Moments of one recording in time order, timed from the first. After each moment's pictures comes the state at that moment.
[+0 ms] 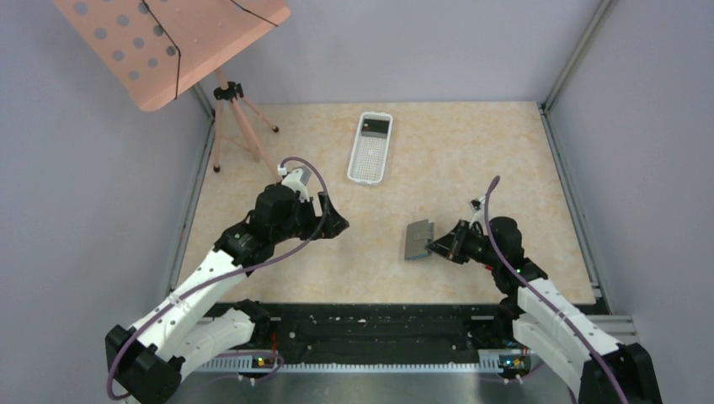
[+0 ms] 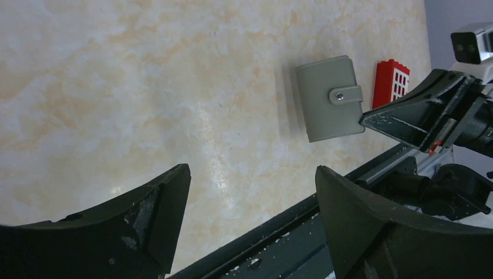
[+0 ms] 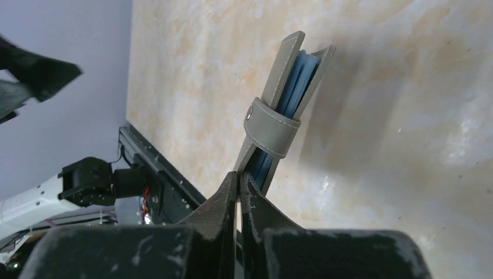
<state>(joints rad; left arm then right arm) -0.57 0.90 0.80 -0.46 0.12 -0.60 0.30 0.83 0.26 0.07 -0.51 0.75</state>
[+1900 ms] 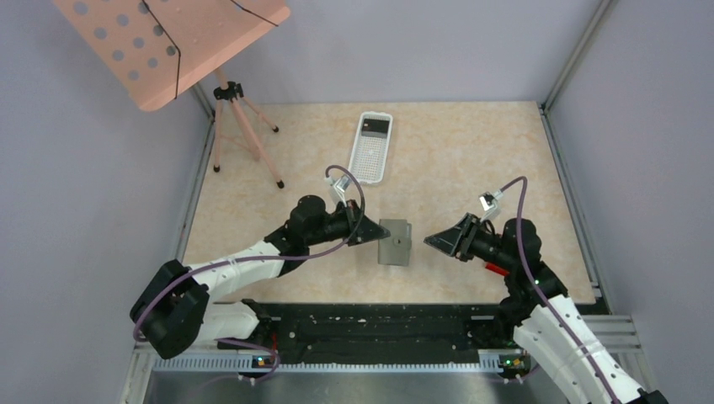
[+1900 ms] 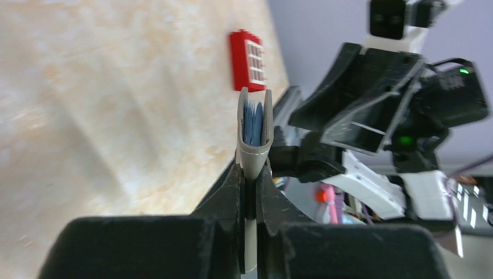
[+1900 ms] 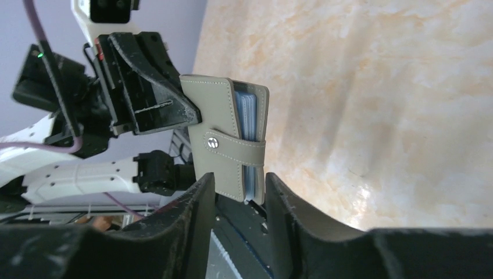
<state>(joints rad) -0.72 1.24 0.55 0.48 0.48 -1.03 0.36 0.48 0.34 -0.14 -0.54 0.89</state>
